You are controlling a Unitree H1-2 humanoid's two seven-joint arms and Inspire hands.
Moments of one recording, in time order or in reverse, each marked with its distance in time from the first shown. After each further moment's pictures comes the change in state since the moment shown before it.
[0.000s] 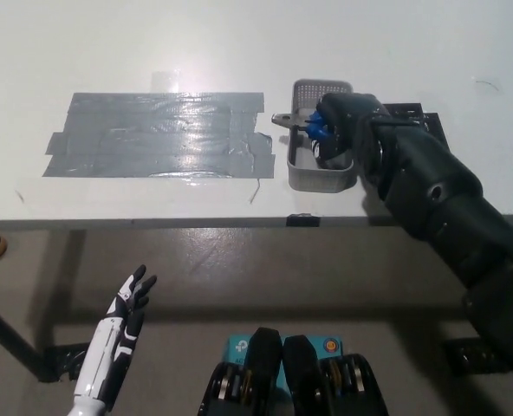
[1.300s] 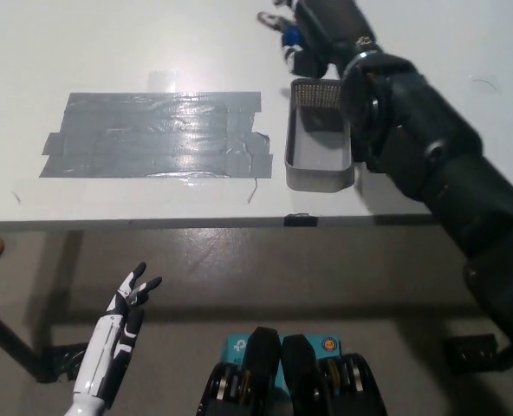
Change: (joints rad) left_arm -0.003 0.006 -0.003 -0.004 -0.001 0.004 0.000; right_arm -0.092 0.024 -0.064 -0.101 -0.058 -0.128 -0.181
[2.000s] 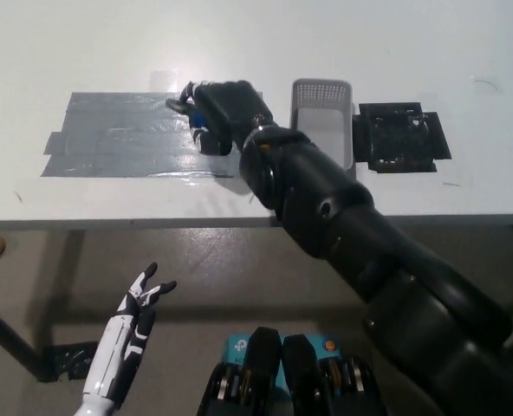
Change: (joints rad) left_arm 0.003 -0.008 -0.030 -0.026 0.012 0.013 0.000; right_arm 0.007 0.238 0.015 0.228 -0.006 -0.034 -0.041
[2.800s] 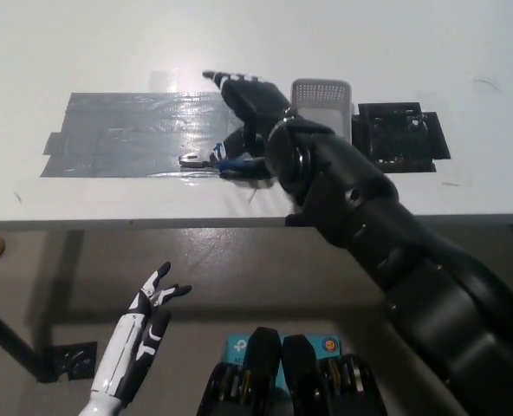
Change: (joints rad) left_arm -0.006 0.012 -0.024 -0.017 0.014 0.017 -0.022; right_arm 0.005 -0.071 -0.139 -0.066 0.076 -0.016 0.080
